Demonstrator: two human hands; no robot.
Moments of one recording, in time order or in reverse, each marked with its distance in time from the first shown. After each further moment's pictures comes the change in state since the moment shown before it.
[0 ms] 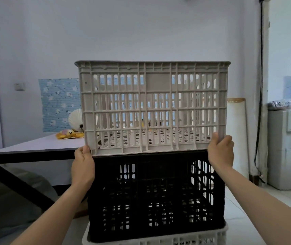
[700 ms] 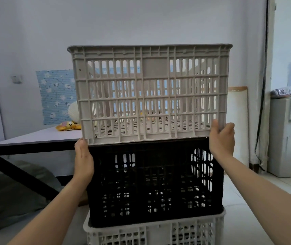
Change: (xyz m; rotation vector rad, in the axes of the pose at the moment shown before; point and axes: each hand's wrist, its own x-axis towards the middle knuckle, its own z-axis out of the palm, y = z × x) left_hand -0.007 -0.015 0.010 -0.165 -0.059 0.059; right_hand -0.004 0.006 -0.006 0.117 -0.005 -0.003
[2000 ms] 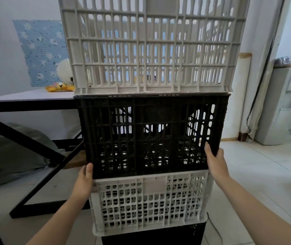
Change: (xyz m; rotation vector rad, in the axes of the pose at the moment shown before) left_hand -0.122 -0.167 -0.033 0.206 -0.227 -0.495; right_hand -0.130 0.144 -0.007 0.010 -0.375 0.388
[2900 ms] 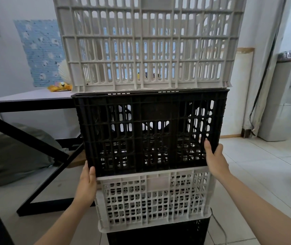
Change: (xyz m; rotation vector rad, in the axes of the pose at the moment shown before) left_hand -0.015 -0.010 -0.010 0.178 0.014 0.283; right_hand -0.006 -0.001 0.007 -0.268 -0.022 -0.057
